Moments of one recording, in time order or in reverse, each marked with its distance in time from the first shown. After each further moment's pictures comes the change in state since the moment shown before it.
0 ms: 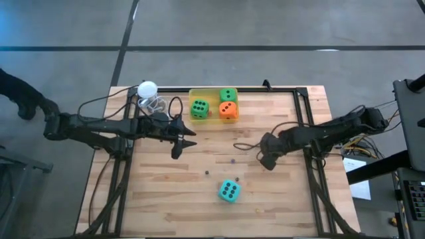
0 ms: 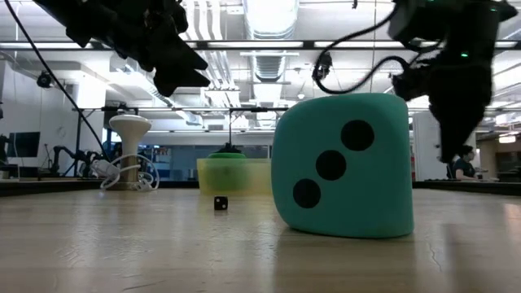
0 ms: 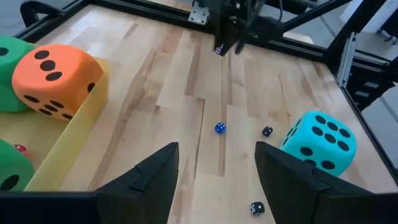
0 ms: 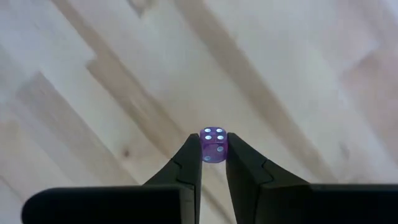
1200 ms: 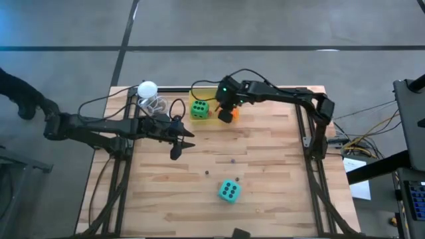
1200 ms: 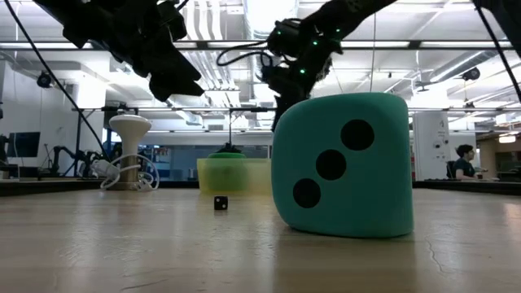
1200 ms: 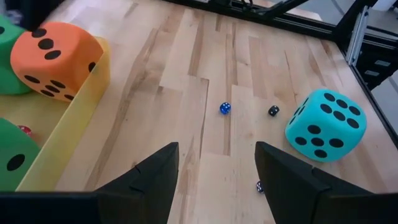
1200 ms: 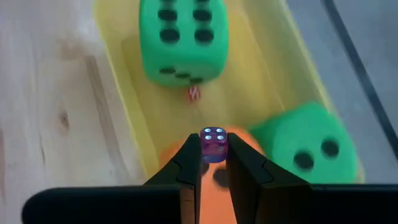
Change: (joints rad) left arm 0.000 0.000 0.000 -0.071 0.000 0.026; right arm -0.552 0.639 0.834 0.202 -0.059 -0.945
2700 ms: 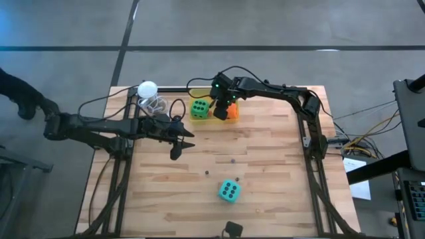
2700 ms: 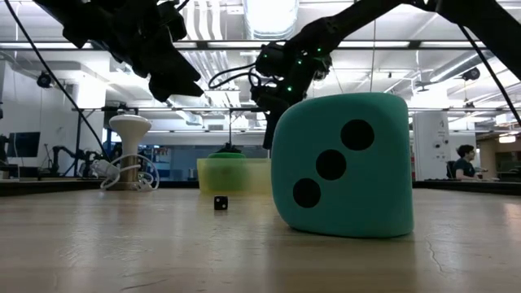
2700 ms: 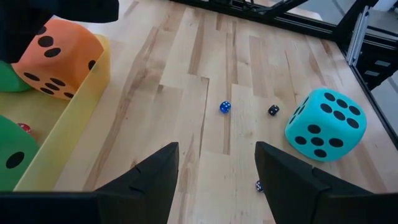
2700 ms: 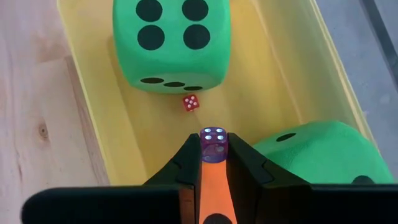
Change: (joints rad) left arm 0.000 0.000 0.000 -0.004 0.000 -0.008; right arm -0.043 0.174 0.167 -0.067 -0.089 -0.025
